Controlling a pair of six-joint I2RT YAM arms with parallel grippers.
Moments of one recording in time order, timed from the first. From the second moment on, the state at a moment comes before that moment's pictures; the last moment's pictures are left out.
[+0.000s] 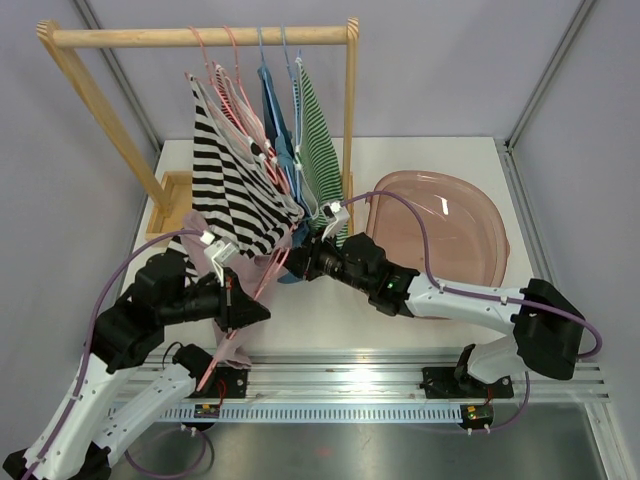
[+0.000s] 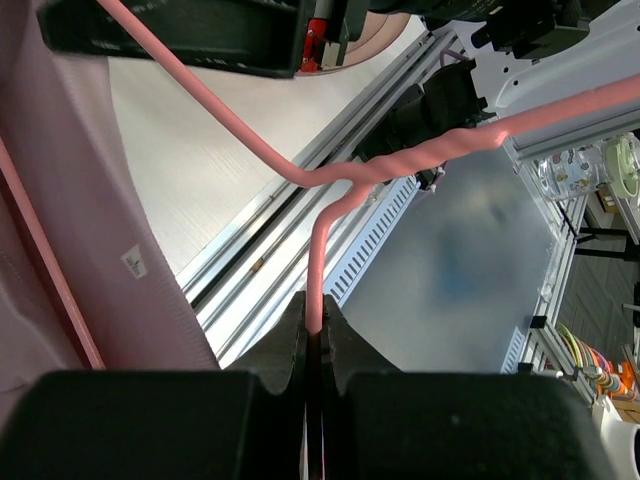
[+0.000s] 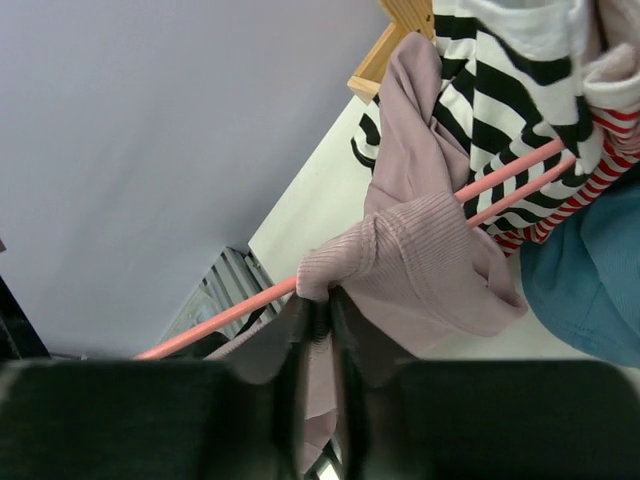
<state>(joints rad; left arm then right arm) -0.57 0.52 0.92 -0.90 0.60 -0.43 1.06 1.42 0.88 0.46 0.04 0.73</state>
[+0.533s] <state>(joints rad) -0.57 0.45 0.93 -1.00 0.60 -0.33 1.06 1.35 0.94 0.13 0.42 0.63</state>
